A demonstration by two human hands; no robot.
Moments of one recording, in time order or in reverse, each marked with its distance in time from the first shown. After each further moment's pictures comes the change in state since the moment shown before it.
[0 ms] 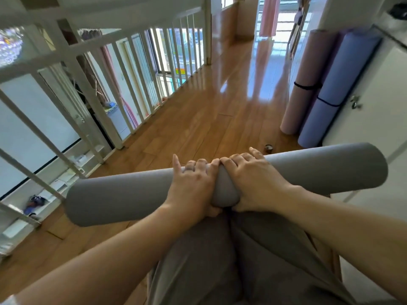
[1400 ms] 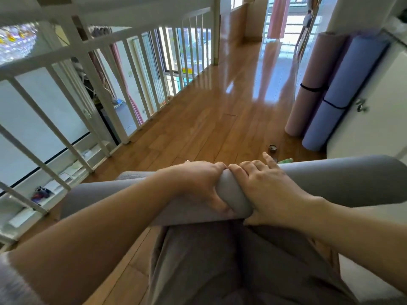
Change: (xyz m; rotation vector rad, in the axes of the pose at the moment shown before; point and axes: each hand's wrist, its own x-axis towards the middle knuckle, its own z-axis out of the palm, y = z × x) left_hand -0.005 -0.015 -0.034 -0.413 -0.355 0.129; right_hand -0.043 -0.020 -0.028 -0.057 -0.171 -0.049
